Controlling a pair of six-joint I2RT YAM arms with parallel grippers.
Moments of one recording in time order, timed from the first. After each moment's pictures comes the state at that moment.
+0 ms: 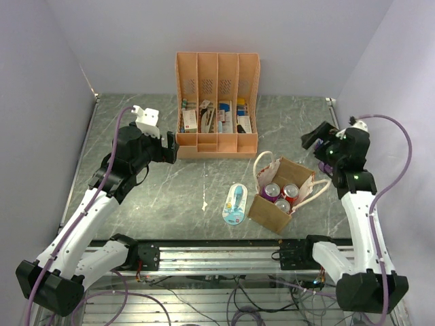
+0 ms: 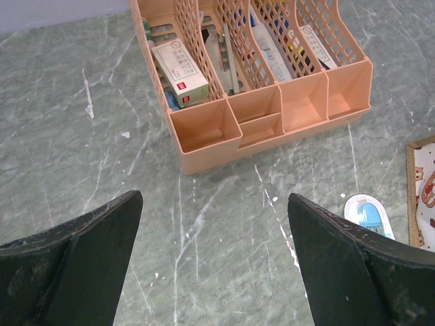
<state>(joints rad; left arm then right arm) -0.39 0.94 0.93 -0.30 -0.01 -0.09 -0.13 0.93 0.91 -0.41 -0.04 0.50</state>
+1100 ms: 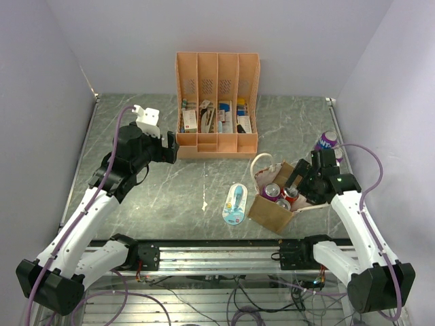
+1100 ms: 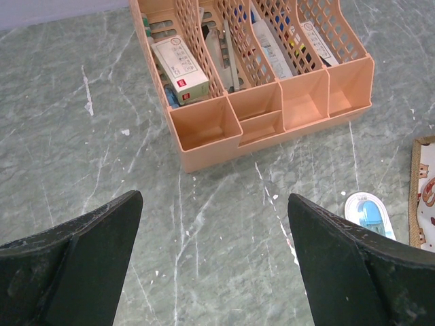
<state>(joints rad) -0.39 0.95 0.94 -0.32 -0.01 -0.09 0.12 0.94 0.79 -0.92 0.08 0.68</state>
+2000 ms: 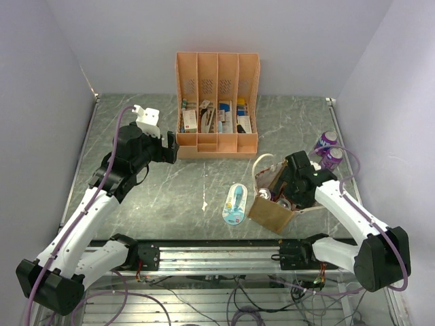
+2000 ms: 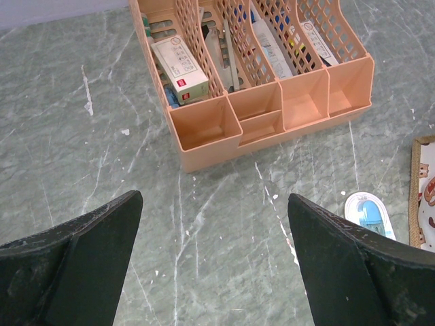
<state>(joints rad) -0.39 0.95 0.94 -0.32 -0.01 -0.09 0.33 1.12 0.73 -0.85 0.18 0.81</state>
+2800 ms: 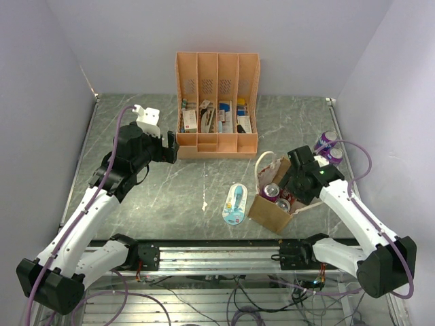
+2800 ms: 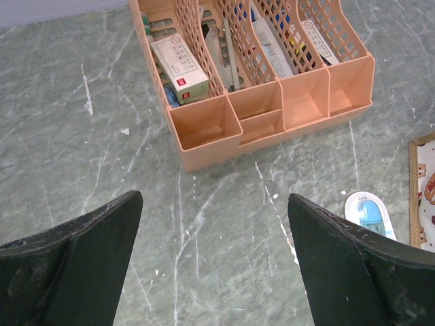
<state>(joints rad) -0.39 0.95 0.94 -0.32 -0.01 -0.09 0.36 1.06 0.83 -0.96 0.28 0.93</state>
